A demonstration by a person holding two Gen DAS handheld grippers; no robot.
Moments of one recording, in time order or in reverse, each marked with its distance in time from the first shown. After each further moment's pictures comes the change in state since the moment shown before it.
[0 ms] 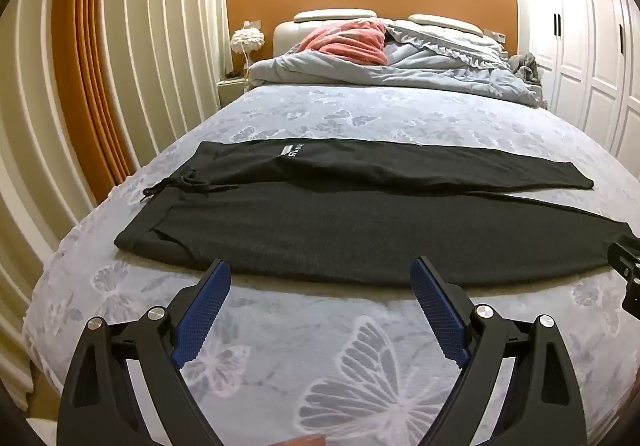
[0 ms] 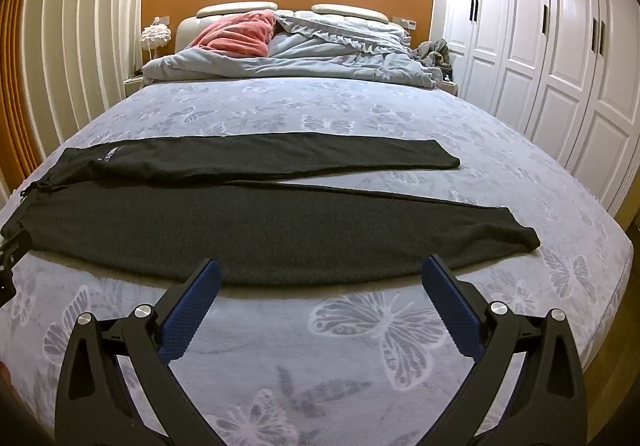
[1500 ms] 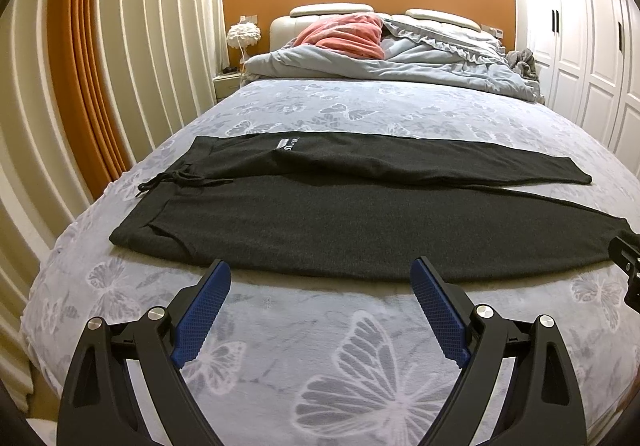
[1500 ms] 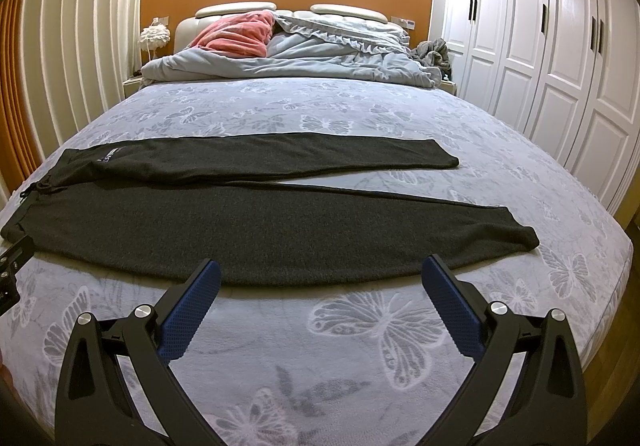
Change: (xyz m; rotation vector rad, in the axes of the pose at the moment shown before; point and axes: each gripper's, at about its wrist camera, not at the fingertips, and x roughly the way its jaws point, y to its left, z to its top) left arm 0.002 -0.002 0.000 0.004 0.019 -0.016; right arm -0.001 0.001 0.000 0.004 -0.001 0.002
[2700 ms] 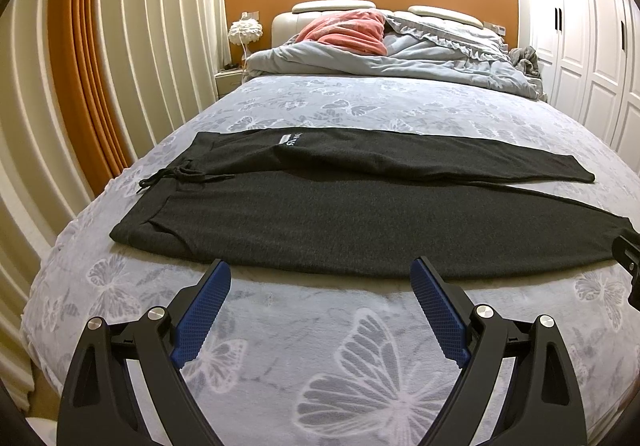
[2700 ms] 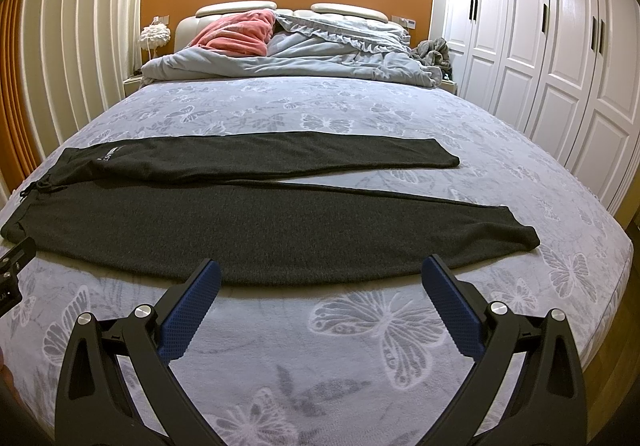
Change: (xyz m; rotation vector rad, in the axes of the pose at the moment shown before) left arm 0.003 0.003 -0.001 0.001 0.005 -0.001; right arm 0.001 0.001 -0.001 0.000 0.001 -0.001
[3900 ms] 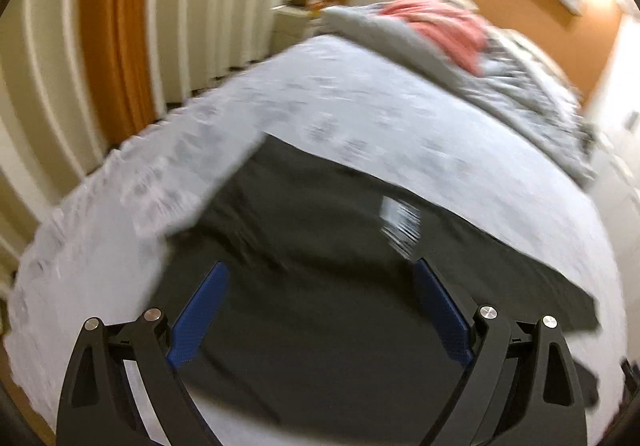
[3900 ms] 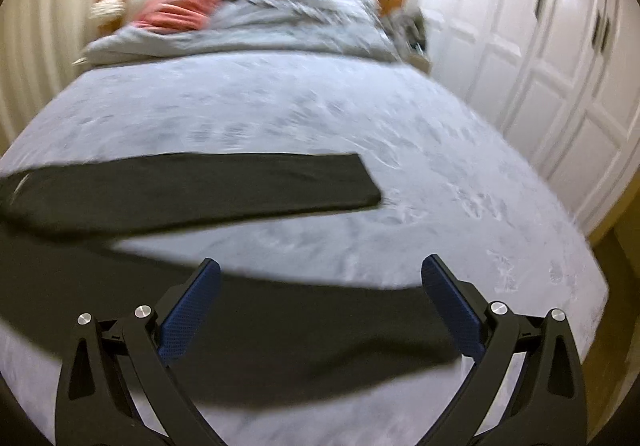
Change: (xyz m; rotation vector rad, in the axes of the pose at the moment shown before) left arm 0.157 0.203 0.151 -0.379 0.227 0.010; right arm 0.162 -0.196 0.135 0.046 0.206 -0.111
